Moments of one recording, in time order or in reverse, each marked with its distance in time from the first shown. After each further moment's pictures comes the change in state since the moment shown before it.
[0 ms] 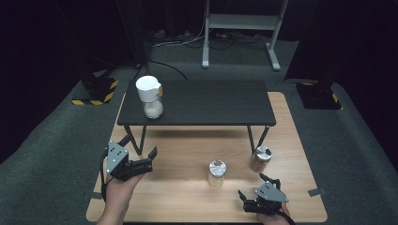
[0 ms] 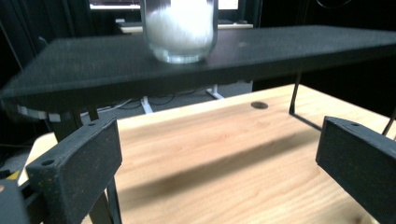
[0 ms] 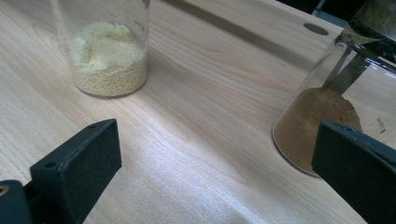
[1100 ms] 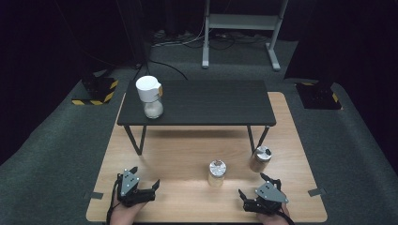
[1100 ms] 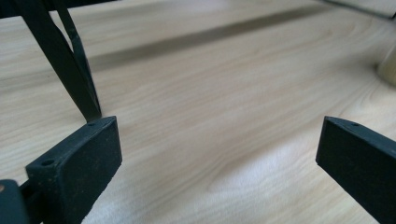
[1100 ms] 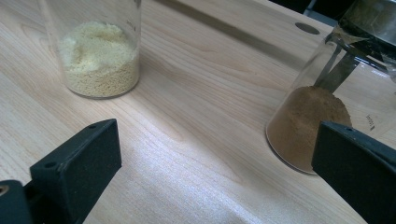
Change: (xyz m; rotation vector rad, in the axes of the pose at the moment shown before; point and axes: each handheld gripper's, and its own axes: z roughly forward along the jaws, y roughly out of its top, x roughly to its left) left arm -0.007 -0.117 -0.004 0.284 -0.036 0.060; right arm 0.001 0.000 0.000 0.001 -0.032 0.005
